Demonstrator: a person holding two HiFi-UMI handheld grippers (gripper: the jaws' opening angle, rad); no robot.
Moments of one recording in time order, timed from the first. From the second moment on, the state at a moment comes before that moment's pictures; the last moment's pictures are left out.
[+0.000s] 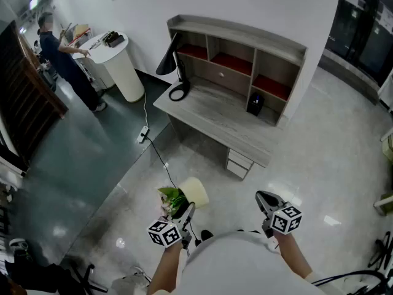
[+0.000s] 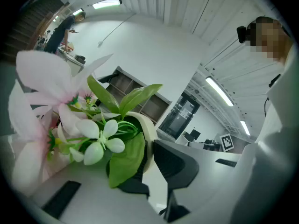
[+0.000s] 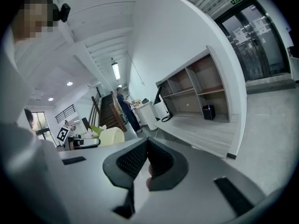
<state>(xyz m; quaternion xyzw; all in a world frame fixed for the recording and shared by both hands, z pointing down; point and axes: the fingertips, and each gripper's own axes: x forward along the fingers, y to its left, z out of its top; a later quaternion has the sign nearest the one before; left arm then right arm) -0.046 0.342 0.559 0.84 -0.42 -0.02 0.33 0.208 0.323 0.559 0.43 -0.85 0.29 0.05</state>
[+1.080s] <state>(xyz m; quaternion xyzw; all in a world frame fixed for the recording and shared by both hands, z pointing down) -0.076 0.363 0.562 0.85 -0.41 -0.01 0.33 0.168 0.346 0.559 0.44 -0.85 0.29 0.04</state>
